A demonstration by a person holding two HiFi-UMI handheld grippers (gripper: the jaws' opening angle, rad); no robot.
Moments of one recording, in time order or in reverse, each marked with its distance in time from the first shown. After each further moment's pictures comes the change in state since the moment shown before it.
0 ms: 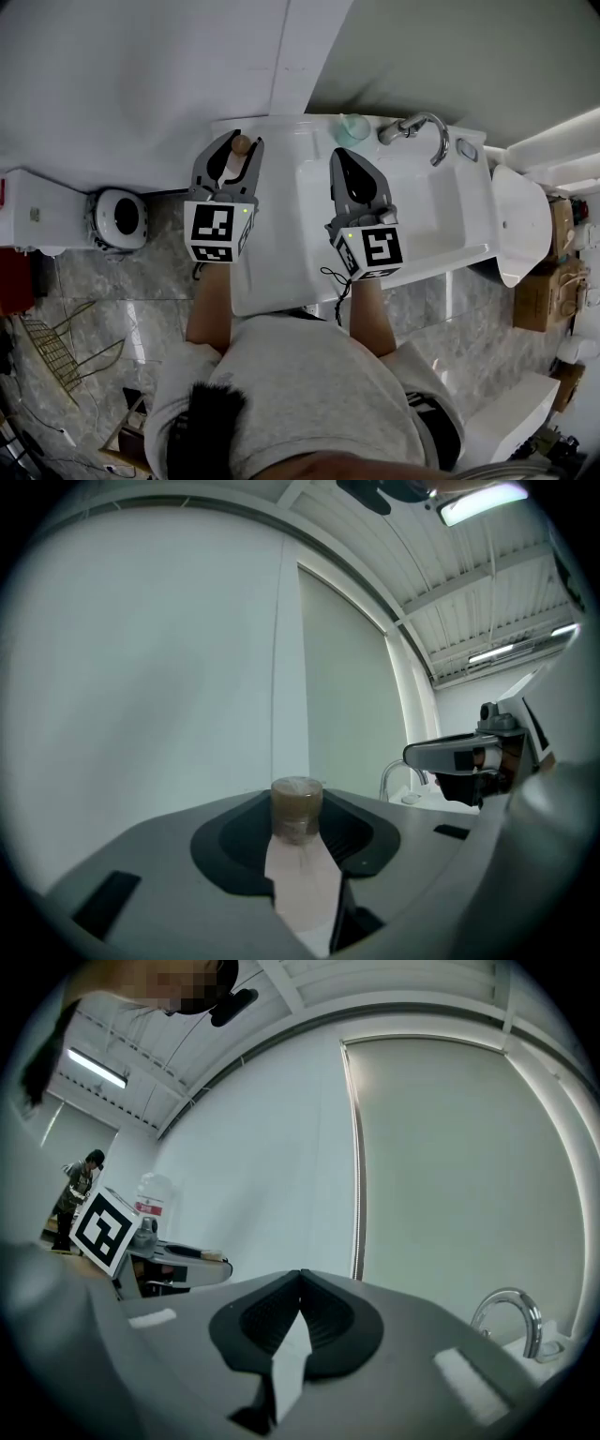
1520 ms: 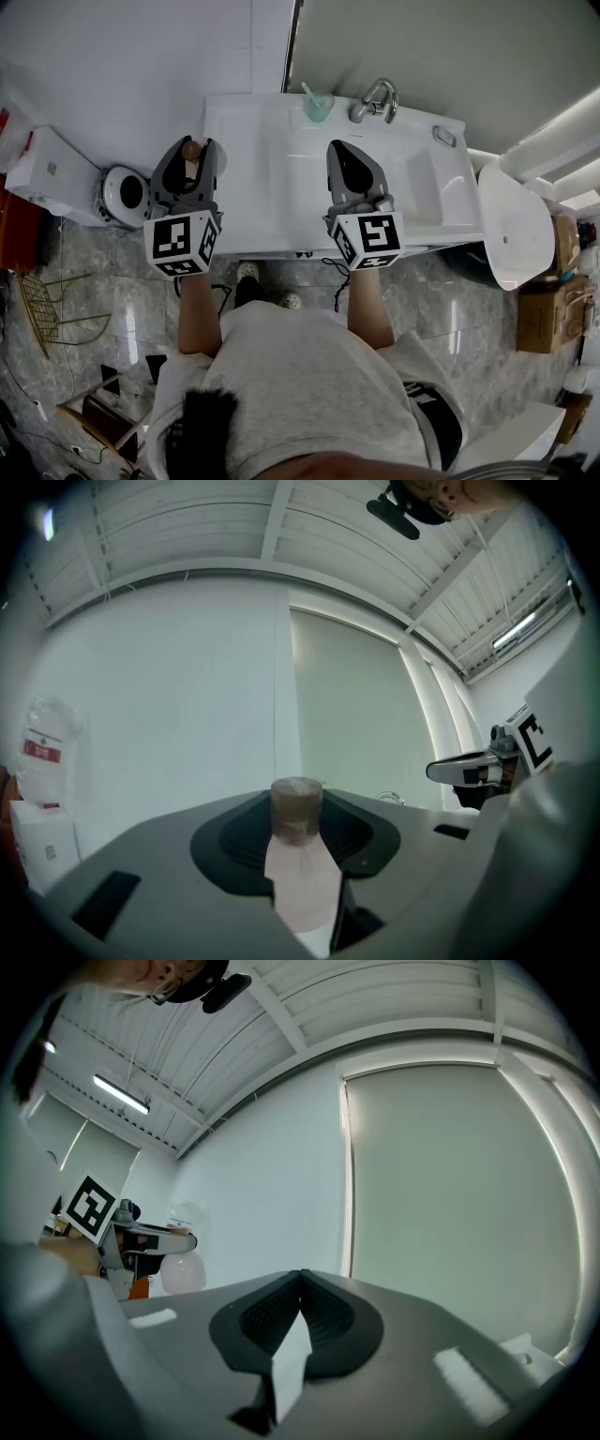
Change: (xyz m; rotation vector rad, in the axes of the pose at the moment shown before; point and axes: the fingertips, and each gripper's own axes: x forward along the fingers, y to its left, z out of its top) left arm -0.182 -0.118 0.068 0.032 -0.125 0.296; right arm -0.191 -0.022 0.050 -0.008 -0.101 0.087
